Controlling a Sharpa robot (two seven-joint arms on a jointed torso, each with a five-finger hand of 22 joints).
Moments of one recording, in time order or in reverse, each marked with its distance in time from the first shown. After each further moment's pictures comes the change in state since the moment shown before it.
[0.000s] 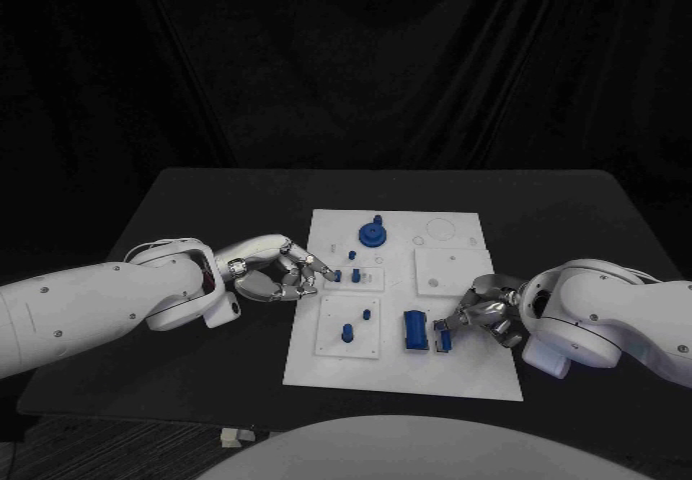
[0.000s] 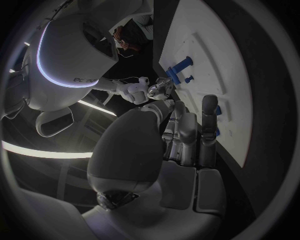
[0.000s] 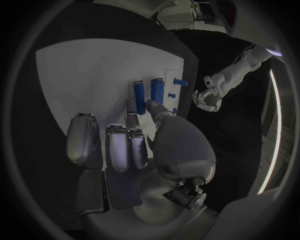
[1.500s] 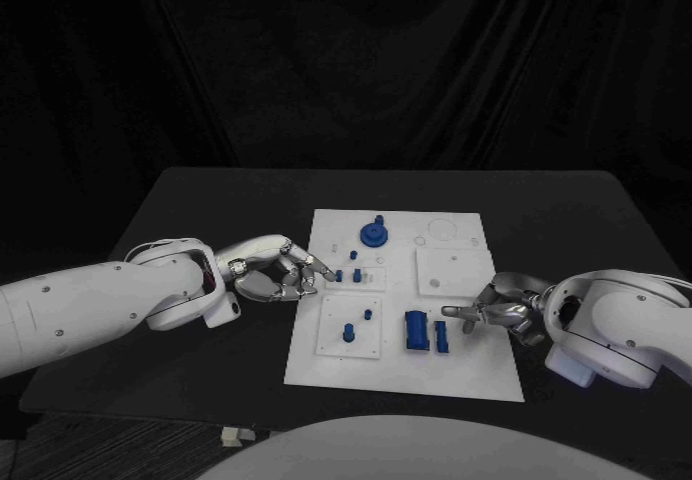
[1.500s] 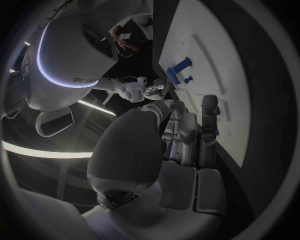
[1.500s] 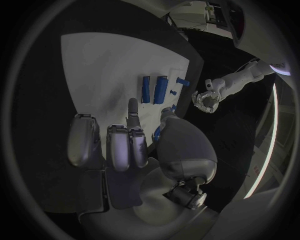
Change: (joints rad) left arm -0.003 -0.004 0.000 -0.001 0.000 0.001 0.000; left_hand 0.000 0.000 0.003 -0.003 0.003 0.000 0.000 0.000 0.000 0.001 0.002 0.004 -0.003 0.000 0.000 0.000 -0.002 0.000 0.000 0.000 0.000 0.000; right arm 0.002 -0.111 0.000 0.104 -0.175 -0.070 0.022; right_hand -0.114 0.009 -0.237 0.290 -0.303 -0.005 -0.009 0.078 0.033 0.004 -0.004 0.000 0.000 -0.004 -0.004 0.025 0.000 0.000 0.002 -0.002 0.032 0.000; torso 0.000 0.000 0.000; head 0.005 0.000
